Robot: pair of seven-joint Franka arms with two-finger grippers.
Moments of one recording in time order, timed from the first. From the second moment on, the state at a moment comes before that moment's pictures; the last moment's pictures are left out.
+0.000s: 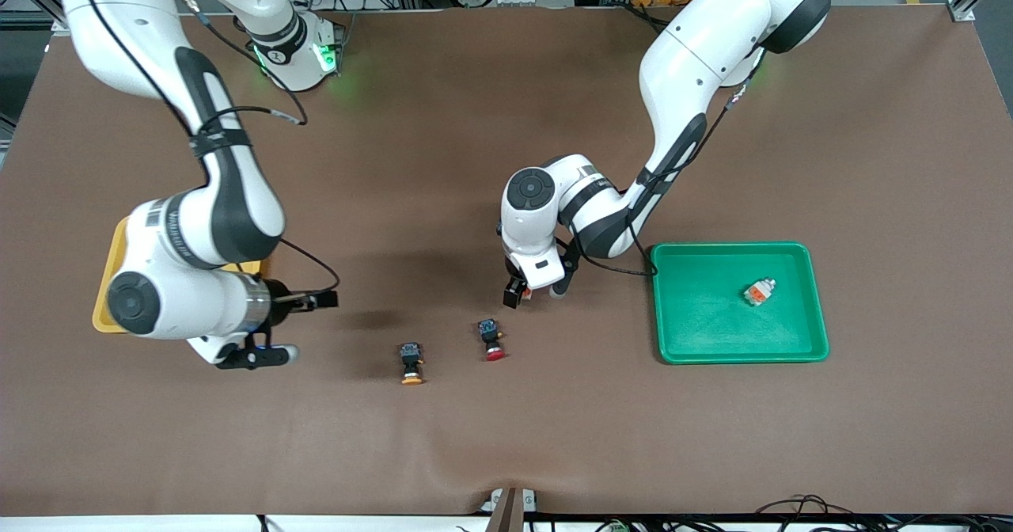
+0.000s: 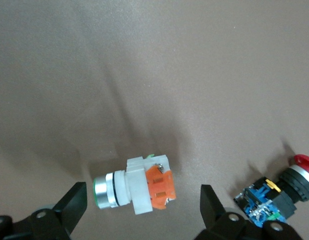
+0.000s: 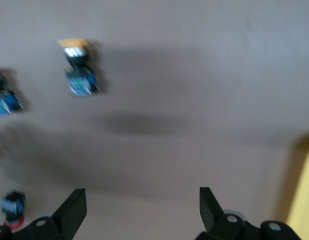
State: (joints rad) left arm -0.49 0.90 -0.33 -1.40 0.45 2.35 -2.16; right arm 0.20 0.64 0.02 -1.36 0.21 1.89 0.07
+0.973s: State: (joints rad) left arm -0.49 0.91 -0.33 -1.40 0.45 2.39 -2.16; right arm 0.41 0.90 0.02 -1.35 0.21 2.50 0.23
